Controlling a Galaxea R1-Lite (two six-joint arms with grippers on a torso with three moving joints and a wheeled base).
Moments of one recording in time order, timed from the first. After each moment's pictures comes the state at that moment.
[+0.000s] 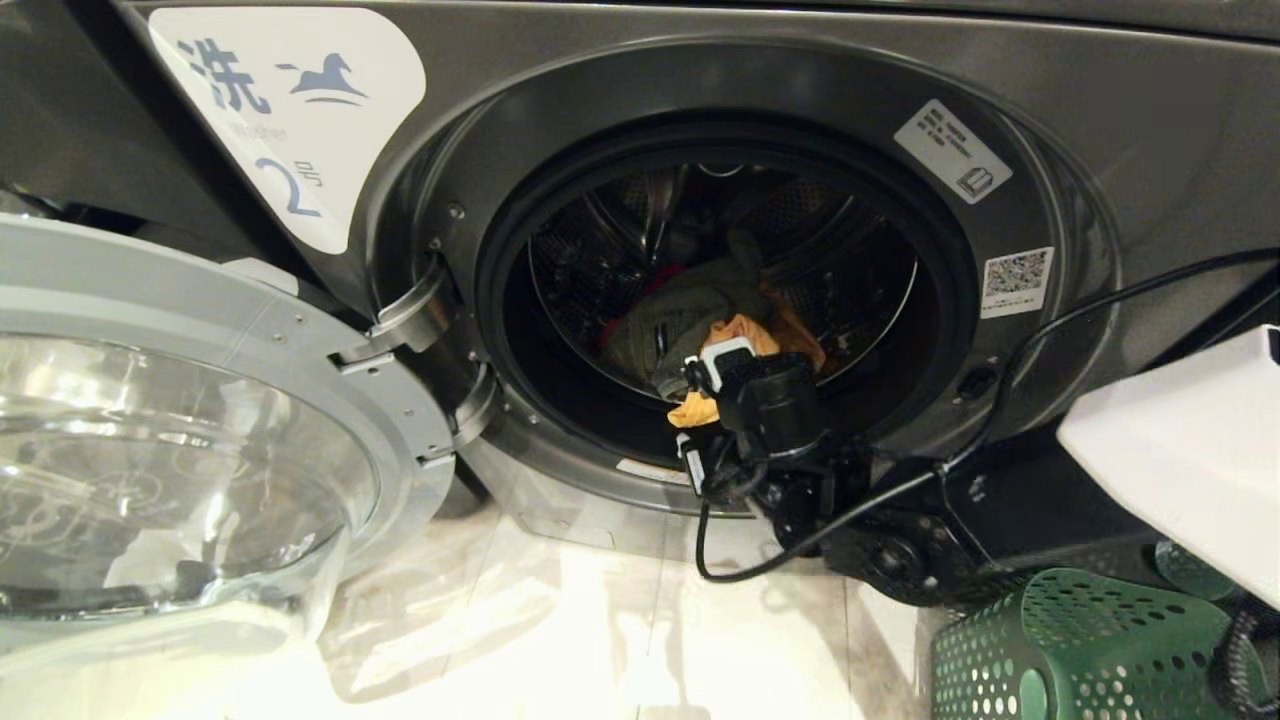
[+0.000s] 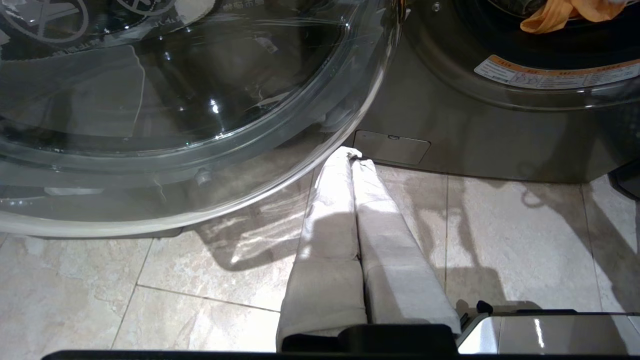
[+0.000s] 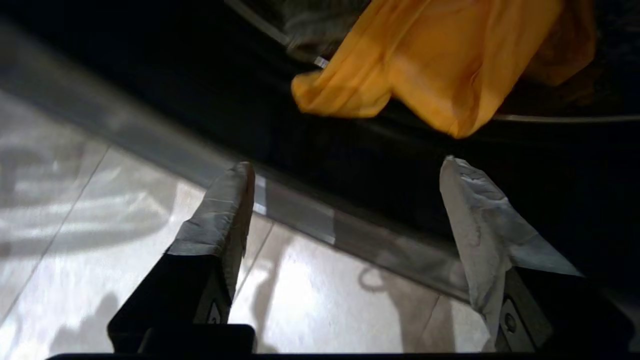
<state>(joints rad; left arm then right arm) 0.00 0.00 0.00 0.00 0.00 0.02 0.72 2.11 -1.24 -0.53 -0.53 0.02</state>
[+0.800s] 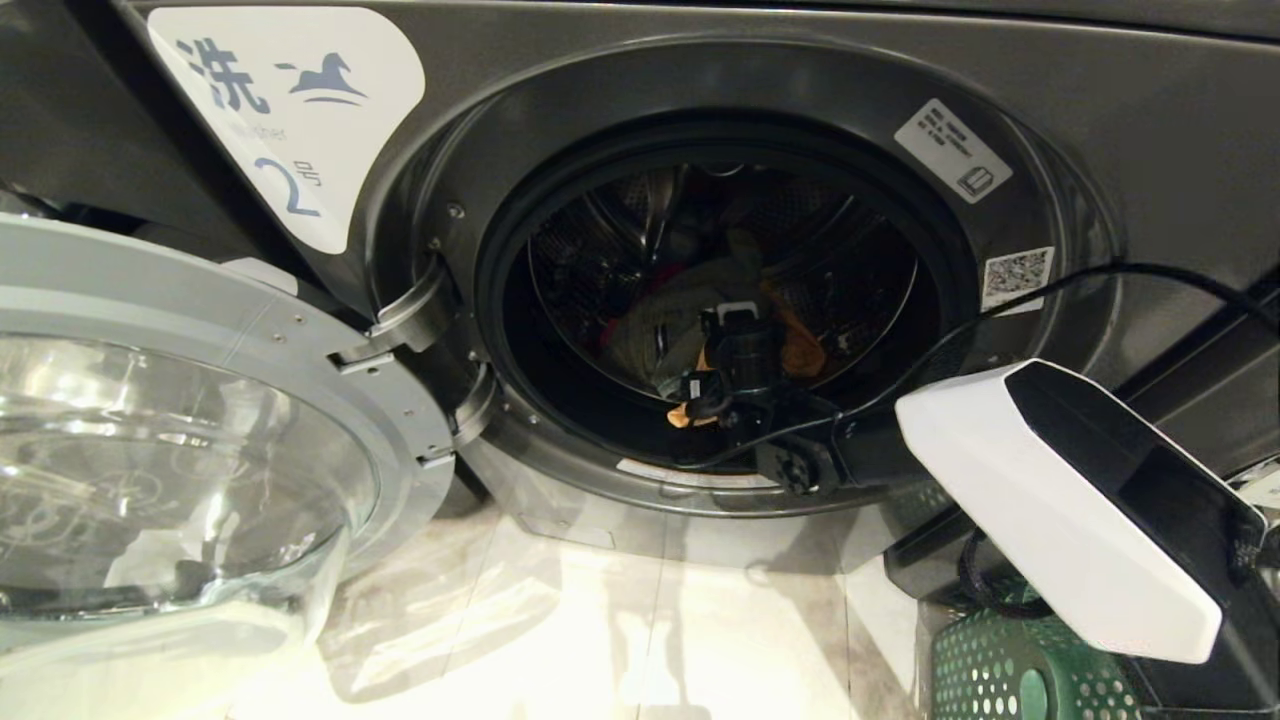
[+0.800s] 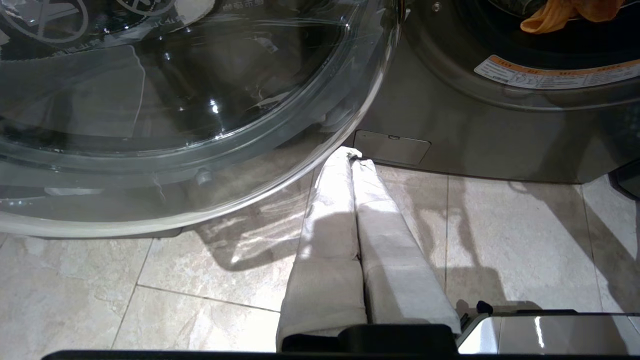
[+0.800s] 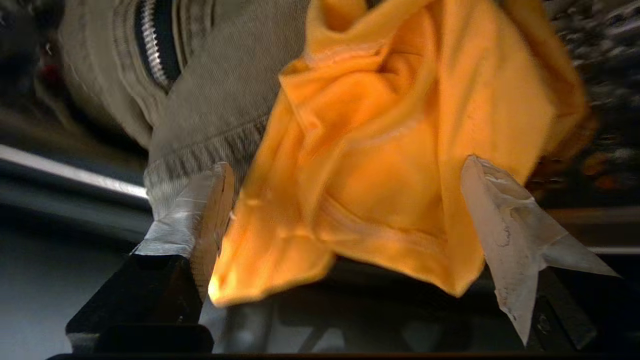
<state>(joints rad) 0.00 0.00 0.00 0.00 0.00 0.02 0.56 2.47 -1.79 -0.51 -0.57 0.09</state>
